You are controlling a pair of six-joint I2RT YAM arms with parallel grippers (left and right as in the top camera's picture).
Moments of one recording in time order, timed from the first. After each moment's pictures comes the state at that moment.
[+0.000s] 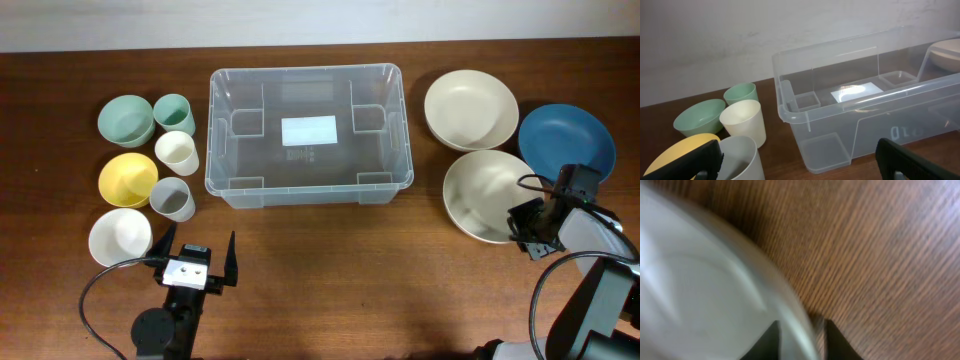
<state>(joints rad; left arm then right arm) 0.00 0.01 0.01 -0.06 0.15 0.16 -0.48 1.61 0.82 -0.54 -0.07 0.76</state>
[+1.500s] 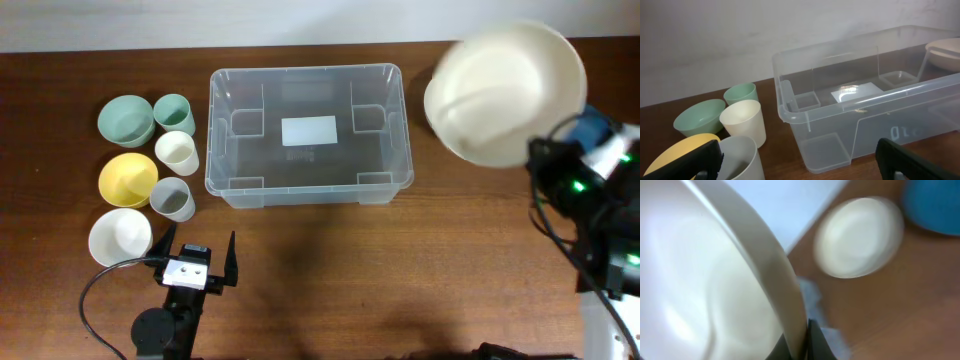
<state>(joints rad) 0.00 0.01 0.01 -0.06 0.15 0.16 -0.30 1.02 1.11 -0.60 -0.40 0.75</state>
